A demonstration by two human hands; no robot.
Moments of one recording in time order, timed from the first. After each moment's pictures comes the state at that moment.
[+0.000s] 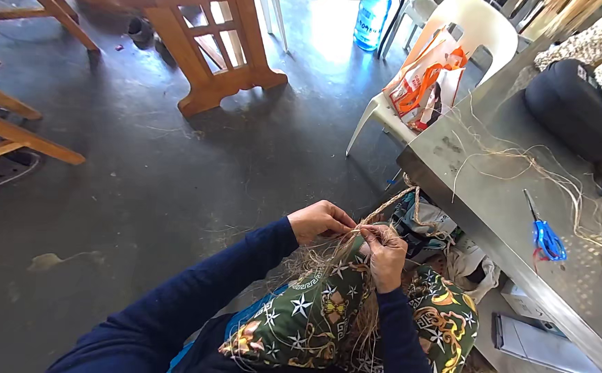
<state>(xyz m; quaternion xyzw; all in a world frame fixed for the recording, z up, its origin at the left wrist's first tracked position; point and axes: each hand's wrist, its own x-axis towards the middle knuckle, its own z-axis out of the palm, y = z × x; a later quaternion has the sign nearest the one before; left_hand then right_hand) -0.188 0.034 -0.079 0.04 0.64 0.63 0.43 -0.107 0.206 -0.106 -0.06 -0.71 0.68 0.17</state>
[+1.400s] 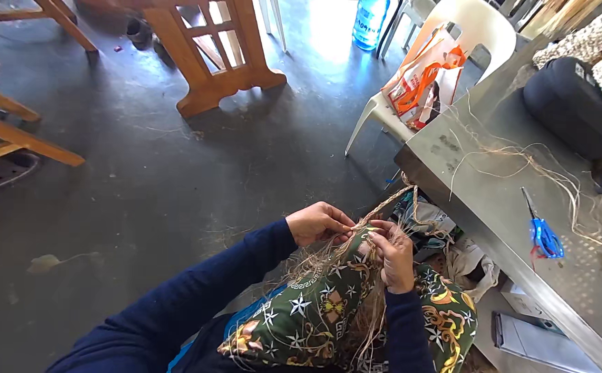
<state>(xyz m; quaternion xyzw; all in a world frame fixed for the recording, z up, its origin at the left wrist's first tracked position) -0.182 0.038 -0.078 -0.02 0.57 0.69 0.44 -0.104 0.227 -0.086 -0.15 -0.66 0.74 0.02</state>
